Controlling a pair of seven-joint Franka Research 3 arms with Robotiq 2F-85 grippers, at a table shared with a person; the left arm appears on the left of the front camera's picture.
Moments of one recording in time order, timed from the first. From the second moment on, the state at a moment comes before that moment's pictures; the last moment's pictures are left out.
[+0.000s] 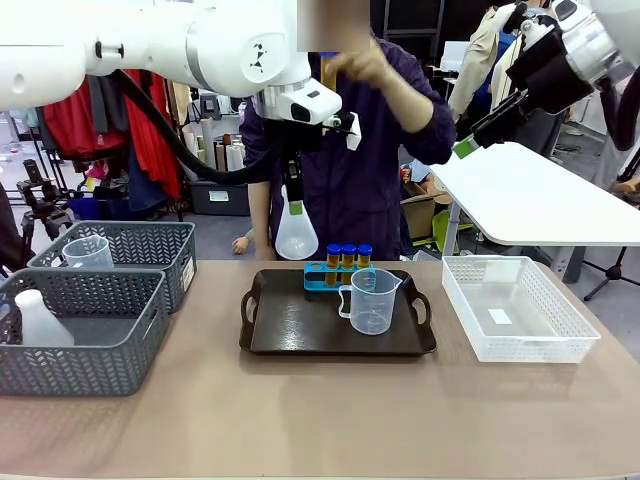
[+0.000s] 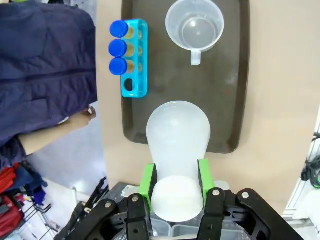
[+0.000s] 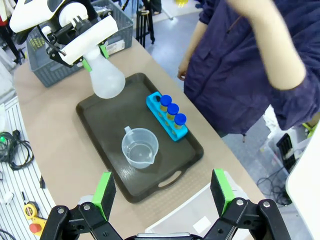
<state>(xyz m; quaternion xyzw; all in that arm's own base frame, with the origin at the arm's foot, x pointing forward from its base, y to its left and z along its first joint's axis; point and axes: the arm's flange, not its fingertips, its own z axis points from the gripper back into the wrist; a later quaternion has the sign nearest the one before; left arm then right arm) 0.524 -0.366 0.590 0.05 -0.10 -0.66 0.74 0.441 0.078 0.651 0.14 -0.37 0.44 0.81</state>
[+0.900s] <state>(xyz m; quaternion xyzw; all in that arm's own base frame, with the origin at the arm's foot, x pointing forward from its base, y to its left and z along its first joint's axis) 0.527 -0.375 0.550 0.03 -0.06 -0.67 0.74 0.441 0.078 0.651 0.14 -0.37 0.44 0.81</state>
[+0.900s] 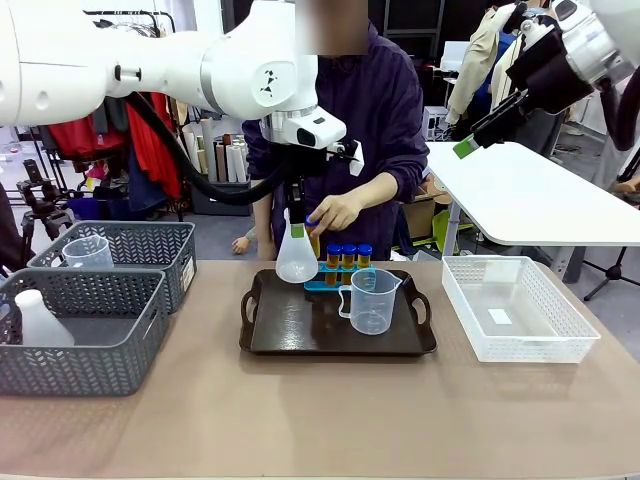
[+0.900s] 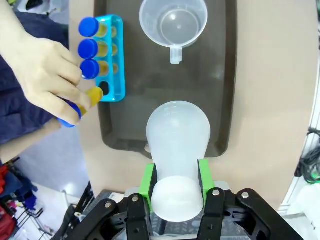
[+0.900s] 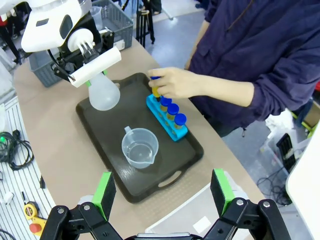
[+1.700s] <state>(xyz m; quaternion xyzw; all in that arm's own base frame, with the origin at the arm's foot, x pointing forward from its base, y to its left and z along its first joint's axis) 0.520 -0.353 0.584 0.02 -0.08 -0.66 0.75 0.441 0.078 0.651 0.14 -0.37 0.44 0.81</state>
